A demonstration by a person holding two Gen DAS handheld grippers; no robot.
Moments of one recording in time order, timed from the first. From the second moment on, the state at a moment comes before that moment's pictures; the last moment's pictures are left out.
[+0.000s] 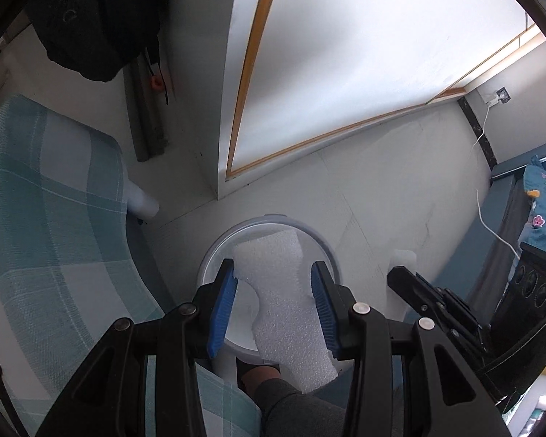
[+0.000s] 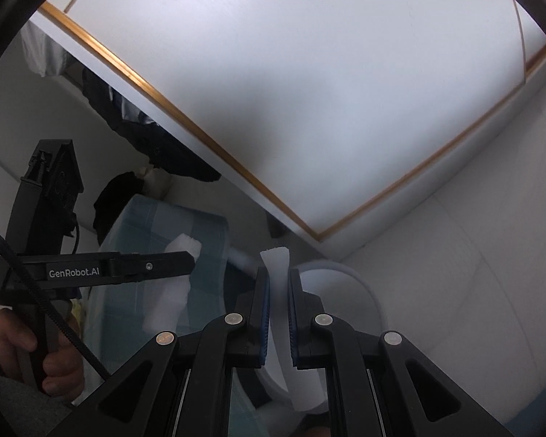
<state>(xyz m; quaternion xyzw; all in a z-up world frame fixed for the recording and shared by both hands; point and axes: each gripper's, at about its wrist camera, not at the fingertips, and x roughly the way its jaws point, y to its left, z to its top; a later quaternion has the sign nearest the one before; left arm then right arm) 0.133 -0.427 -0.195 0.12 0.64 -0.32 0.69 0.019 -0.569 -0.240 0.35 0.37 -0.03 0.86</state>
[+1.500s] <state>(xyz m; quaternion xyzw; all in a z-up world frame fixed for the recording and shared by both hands) 0.133 -0.447 -0.295 0.18 0.74 -0.26 0.60 0.022 -0.558 -0.363 0.40 0.50 0.00 0.77</state>
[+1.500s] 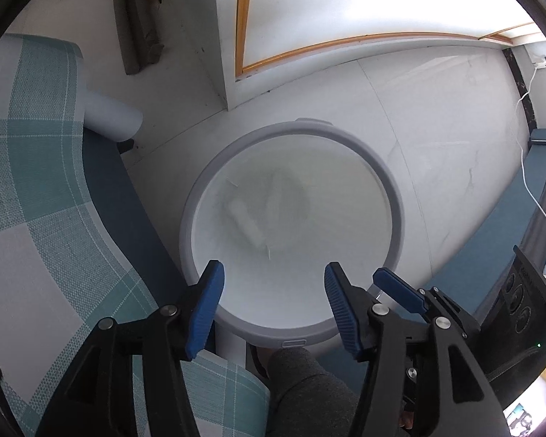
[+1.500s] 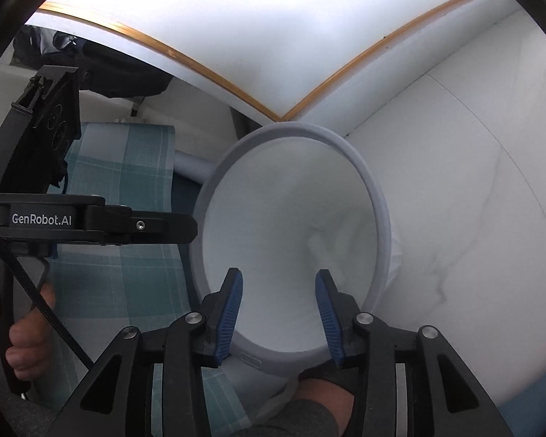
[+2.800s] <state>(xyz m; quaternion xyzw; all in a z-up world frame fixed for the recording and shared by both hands) 0.082 -0.291 -0.029 0.07 0.45 -0.23 0.86 -0.034 -0.531 -0.045 0.20 0.29 -0.07 0.93</state>
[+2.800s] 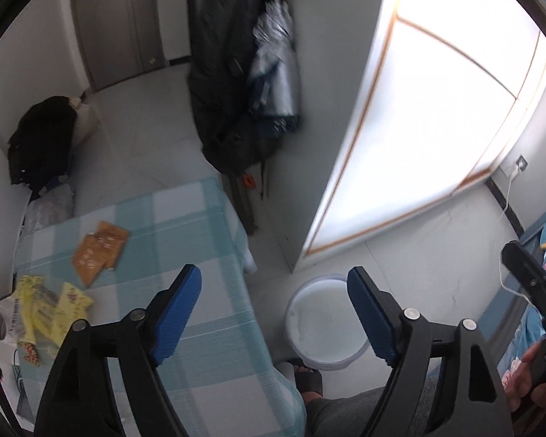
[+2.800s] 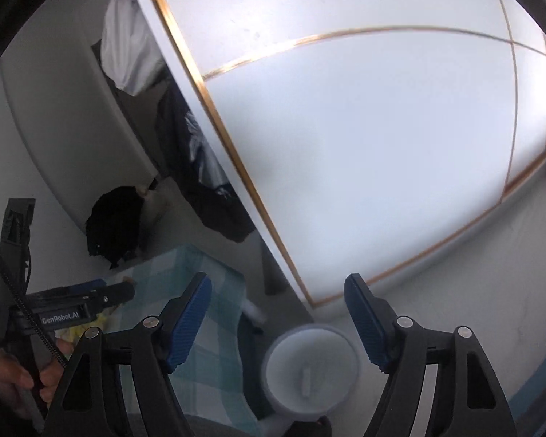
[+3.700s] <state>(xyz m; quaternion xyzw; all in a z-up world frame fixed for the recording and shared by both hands) 0.074 0.004 0.002 -0.08 0.31 -0.03 0.95 0.005 -0.271 0.020 0.06 0.21 0.12 0.97</state>
